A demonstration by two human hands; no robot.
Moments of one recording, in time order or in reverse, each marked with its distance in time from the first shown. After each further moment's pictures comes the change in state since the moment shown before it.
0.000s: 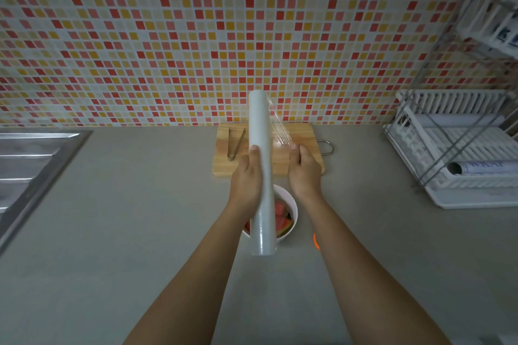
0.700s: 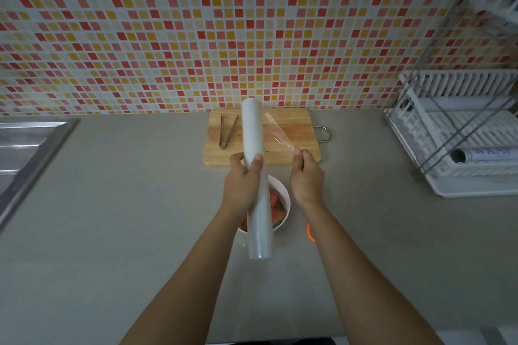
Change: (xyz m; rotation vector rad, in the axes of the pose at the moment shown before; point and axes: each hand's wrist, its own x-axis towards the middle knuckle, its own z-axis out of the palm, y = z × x) left_hand 0.007 -0.028 0.017 0.136 0.034 -0.110; right_hand -0.003 0.043 -0.008 -0.036 0.035 0.092
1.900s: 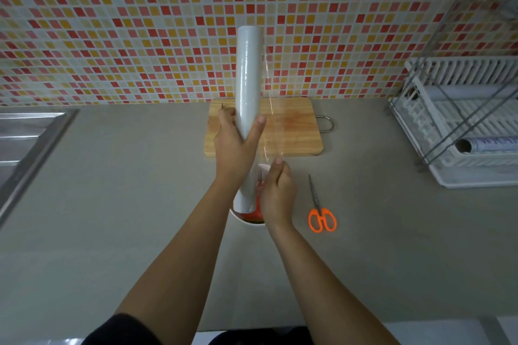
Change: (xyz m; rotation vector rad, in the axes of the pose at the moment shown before) left_hand 0.019 0.032 -0.015 0.031 0.226 0.454; right_hand -0.061 -0.016 0.038 0.174 0.061 0.073
